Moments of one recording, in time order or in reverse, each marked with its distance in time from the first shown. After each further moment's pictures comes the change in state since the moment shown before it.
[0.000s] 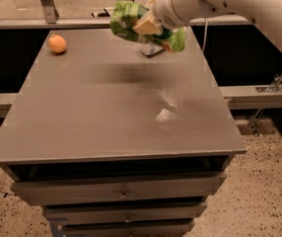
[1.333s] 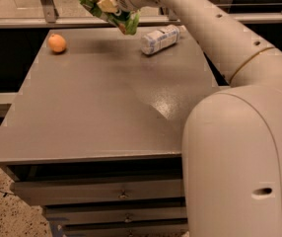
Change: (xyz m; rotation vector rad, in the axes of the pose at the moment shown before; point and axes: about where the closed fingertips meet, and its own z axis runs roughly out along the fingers) arm -0.063 -0.067 0.159 0.057 -0.170 0.230
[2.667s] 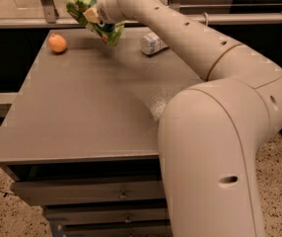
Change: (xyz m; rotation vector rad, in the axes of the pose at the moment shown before) arm 0.013 0.033 0.062 0.033 0.014 0.138
